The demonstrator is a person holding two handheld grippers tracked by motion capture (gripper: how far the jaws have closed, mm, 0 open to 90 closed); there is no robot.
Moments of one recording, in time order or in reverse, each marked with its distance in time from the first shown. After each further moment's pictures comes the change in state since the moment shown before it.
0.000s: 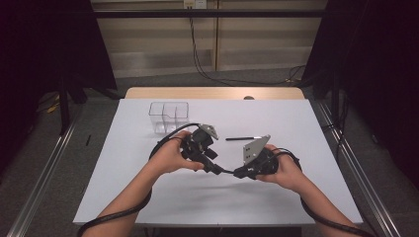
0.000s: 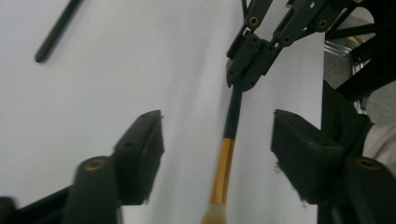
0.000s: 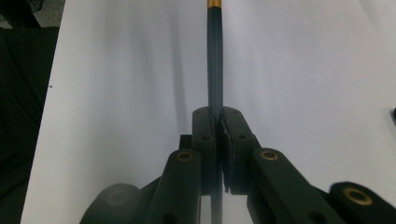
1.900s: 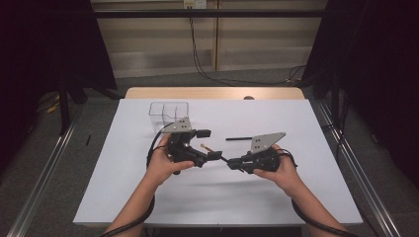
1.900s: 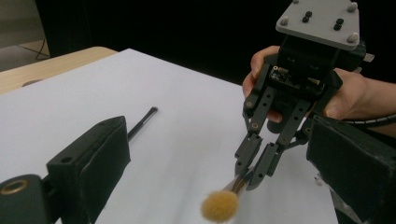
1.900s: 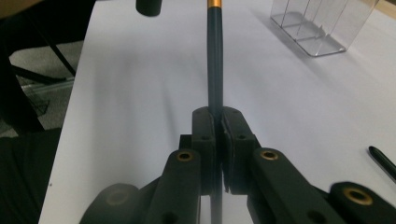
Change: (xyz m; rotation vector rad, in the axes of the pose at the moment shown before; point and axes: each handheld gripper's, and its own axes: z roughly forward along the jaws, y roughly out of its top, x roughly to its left) left arm 0.006 -0.036 -0.017 -0.645 0.057 -0.006; right arm -0.003 -0.006 -0.002 -0.364 -0.050 0.170
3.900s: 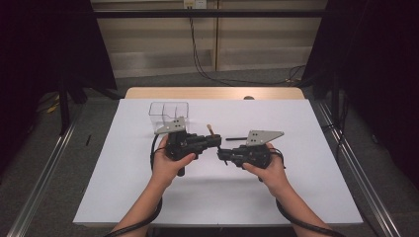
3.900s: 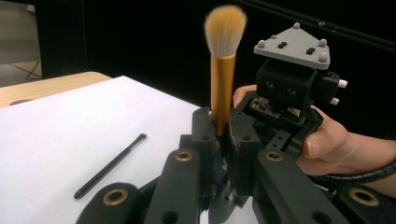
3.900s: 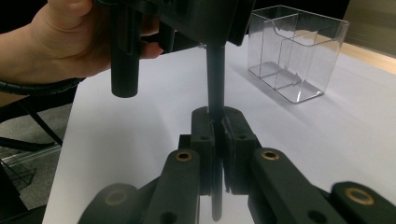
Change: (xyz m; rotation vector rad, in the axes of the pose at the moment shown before) left arm -0.002 -0.003 -0.003 -0.140 -0.032 -0.064; right arm 0.002 0.012 0.019 -0.196 -0.071 0.108
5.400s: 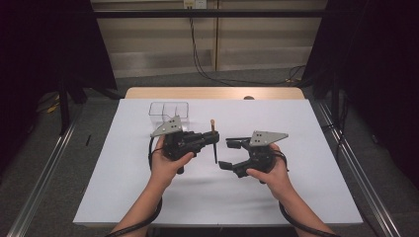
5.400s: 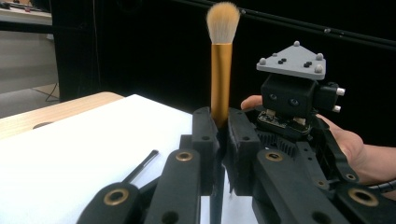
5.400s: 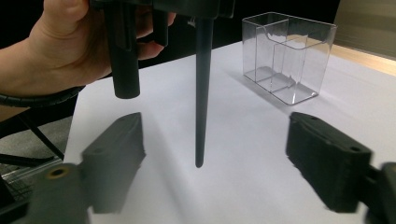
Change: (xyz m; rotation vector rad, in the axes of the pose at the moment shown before) left arm -0.004 0.004 -0.008 -0.061 0.041 0.064; right arm 0.002 -0.003 -0.008 -0.034 -0.025 0.033
